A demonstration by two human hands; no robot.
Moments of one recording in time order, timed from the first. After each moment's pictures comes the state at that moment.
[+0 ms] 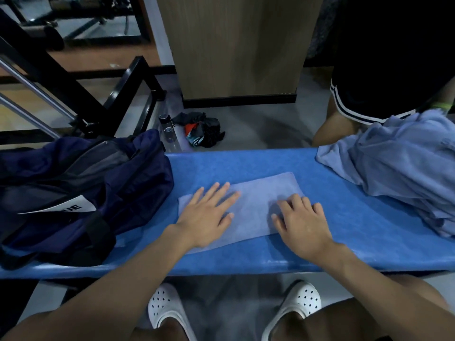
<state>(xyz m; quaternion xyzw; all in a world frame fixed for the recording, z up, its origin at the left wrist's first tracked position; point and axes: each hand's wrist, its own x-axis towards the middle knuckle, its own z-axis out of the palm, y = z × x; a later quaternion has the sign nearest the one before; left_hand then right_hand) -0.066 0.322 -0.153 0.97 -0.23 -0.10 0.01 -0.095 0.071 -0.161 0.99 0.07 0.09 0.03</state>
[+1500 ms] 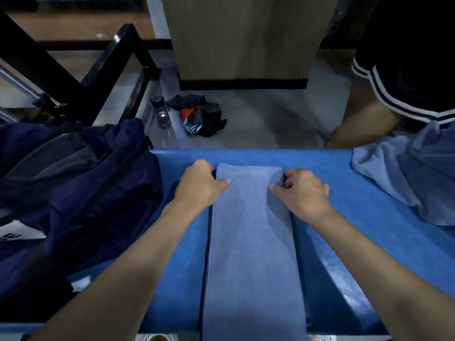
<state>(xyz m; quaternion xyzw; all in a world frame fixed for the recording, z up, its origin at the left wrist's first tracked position) 0.054 0.320 -0.153 0.92 0.11 -0.09 0.36 0.036 0.110 -0.155 0.96 -0.11 -0.04 -0.27</state>
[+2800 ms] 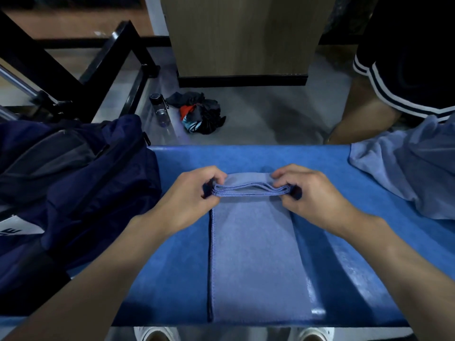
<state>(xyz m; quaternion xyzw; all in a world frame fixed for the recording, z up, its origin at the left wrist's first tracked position) 0.010 0.342 -0.145 0.89 -0.13 -0.05 0.44 0.020 0.074 -0.156 0.92 0.22 0.03 -0.33</state>
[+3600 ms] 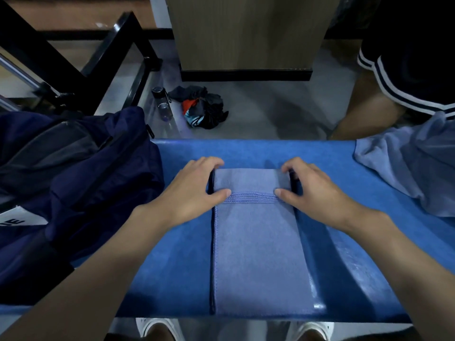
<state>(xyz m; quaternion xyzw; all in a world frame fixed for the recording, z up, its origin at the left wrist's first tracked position) 0.018 0.348 -0.151 0.94 -0.13 -0.09 0.29 0.019 0.076 -0.154 0.95 0.13 -0.07 -0.27</state>
